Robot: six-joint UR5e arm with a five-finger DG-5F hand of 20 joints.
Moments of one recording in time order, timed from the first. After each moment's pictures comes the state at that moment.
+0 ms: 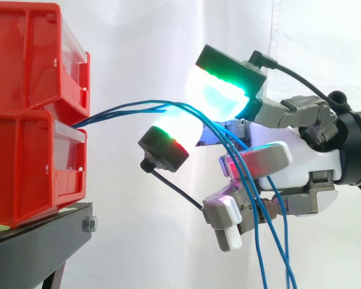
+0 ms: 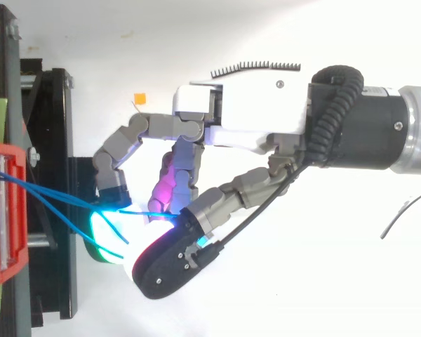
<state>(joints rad) 0.11 -2.30 -1.12 -2.94 -1.45 -0.05</state>
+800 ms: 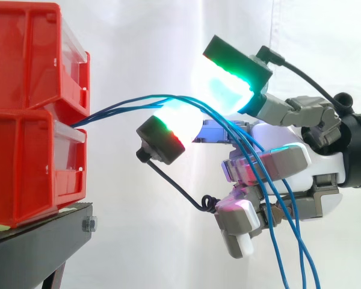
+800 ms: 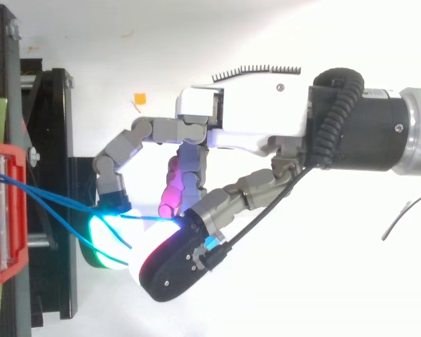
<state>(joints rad) 0.11 -2.30 -1.12 -2.97 -1.45 -0.05</state>
